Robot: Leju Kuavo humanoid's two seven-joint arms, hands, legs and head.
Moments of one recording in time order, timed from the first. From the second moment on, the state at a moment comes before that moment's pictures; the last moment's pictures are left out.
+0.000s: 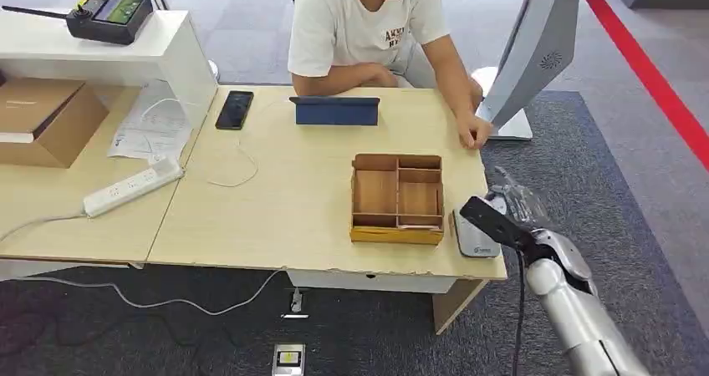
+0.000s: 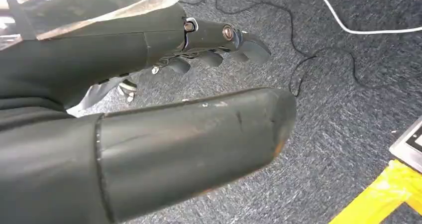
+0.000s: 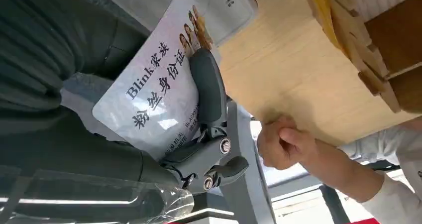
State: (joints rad) left arm -0.13 0.15 -0.49 -0.26 -0.57 0.24 0.06; right arm -0.43 -0.31 0.19 -0.85 0.67 -0.07 -0.19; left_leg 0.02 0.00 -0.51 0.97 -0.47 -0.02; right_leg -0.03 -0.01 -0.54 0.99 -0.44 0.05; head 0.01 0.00
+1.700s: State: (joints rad) left arm -0.14 0.15 -0.52 -0.25 -0.58 0.24 0.06; right arm -0.47 -0.27 0.20 -0.63 0.63 -0.16 -0.25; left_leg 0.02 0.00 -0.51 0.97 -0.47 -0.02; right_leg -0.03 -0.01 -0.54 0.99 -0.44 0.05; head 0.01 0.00
